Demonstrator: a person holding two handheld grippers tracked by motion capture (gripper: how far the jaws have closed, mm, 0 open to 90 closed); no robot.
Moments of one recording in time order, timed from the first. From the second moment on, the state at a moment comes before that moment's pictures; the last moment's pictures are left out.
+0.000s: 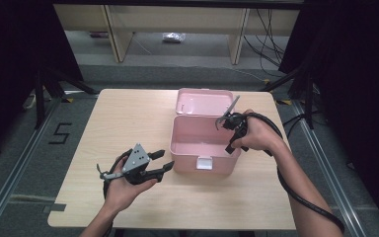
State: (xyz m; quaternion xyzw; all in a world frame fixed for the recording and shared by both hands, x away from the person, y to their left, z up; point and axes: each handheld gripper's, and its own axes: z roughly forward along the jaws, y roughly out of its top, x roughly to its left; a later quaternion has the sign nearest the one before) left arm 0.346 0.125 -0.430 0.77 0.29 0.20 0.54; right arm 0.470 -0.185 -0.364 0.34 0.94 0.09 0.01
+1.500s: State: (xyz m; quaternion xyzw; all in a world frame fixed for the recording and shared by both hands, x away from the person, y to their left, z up) left arm 0.346 0.126 -0.430 0.77 0.29 0.20 0.54; right arm 0.471 -0.176 -0.377 0.33 0.94 0.08 0.01
